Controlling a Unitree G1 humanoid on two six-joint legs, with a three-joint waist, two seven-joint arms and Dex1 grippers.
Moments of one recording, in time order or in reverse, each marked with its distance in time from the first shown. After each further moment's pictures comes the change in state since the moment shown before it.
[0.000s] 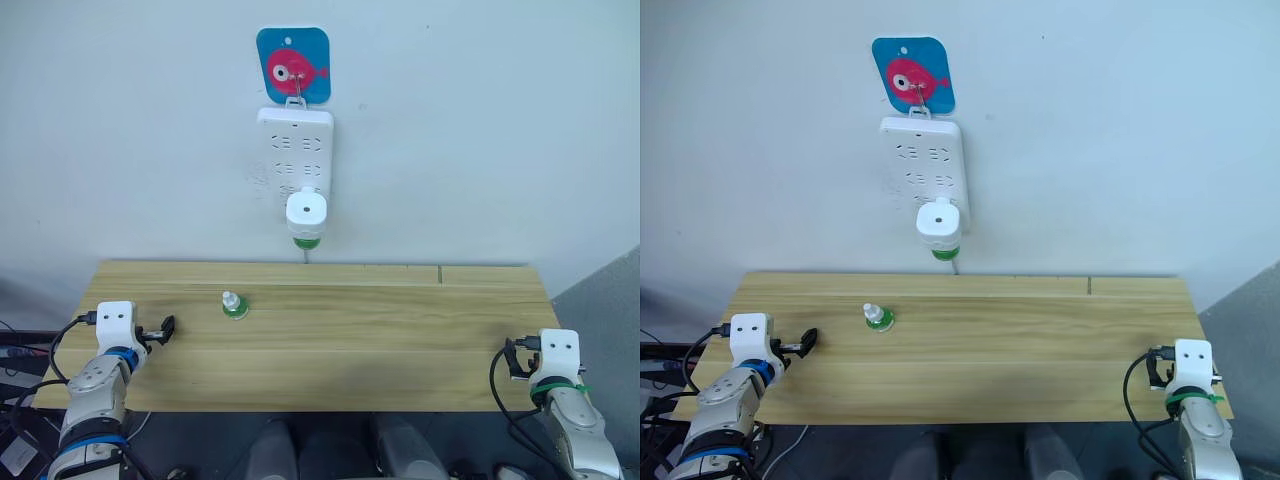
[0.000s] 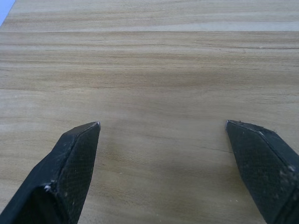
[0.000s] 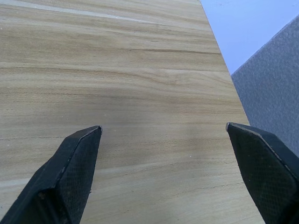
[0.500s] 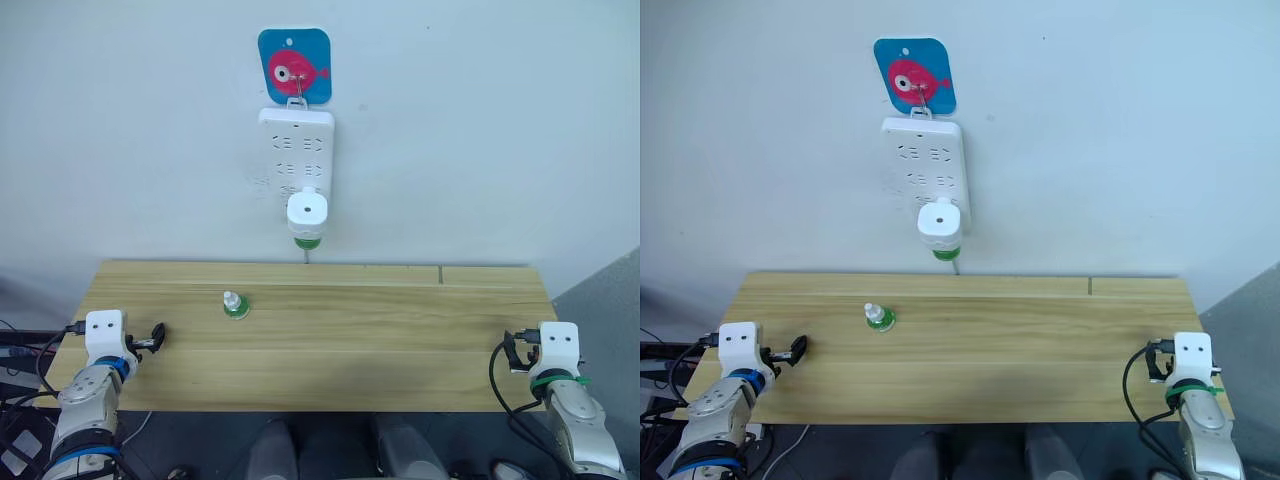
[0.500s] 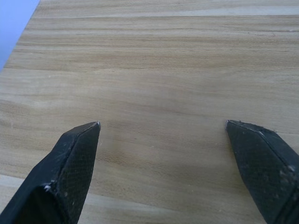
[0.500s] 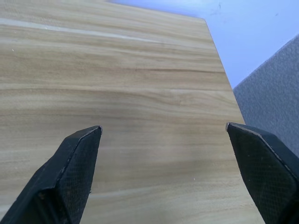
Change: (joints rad) left arm 0.049 0.011 0.020 -0.002 -0.016 -0.025 0.018; right arm -0.033 -0.015 0.003 0.003 -0.002 0.000 0.020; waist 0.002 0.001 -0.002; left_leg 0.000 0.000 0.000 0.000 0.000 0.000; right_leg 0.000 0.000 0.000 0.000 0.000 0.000
